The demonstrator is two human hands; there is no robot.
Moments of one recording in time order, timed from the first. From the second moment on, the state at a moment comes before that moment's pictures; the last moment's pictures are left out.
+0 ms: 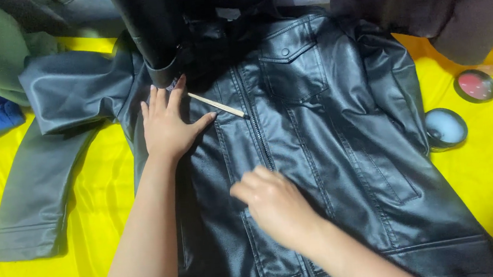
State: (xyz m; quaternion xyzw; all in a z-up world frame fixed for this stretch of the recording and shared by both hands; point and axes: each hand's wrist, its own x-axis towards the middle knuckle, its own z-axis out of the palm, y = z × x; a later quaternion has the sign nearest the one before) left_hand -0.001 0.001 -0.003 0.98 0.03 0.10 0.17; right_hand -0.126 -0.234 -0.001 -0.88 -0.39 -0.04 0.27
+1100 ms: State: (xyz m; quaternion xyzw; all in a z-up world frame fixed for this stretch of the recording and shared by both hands) left_hand -0.005 -0.001 -0.008 0.97 0.04 0.16 0.18; right_hand -0.038 -0.239 0.016 -0.89 -0.28 0.08 0.34
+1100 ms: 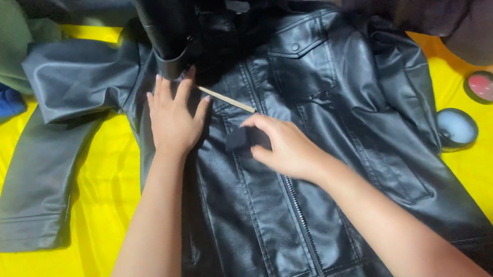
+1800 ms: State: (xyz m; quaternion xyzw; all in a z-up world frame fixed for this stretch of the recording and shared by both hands) left_hand -0.002 -0.005 -0.003 0.98 0.01 0.10 0.15; right_hand 0.034 -0.202 -0.008 -0.92 -0.33 -0.13 0.19
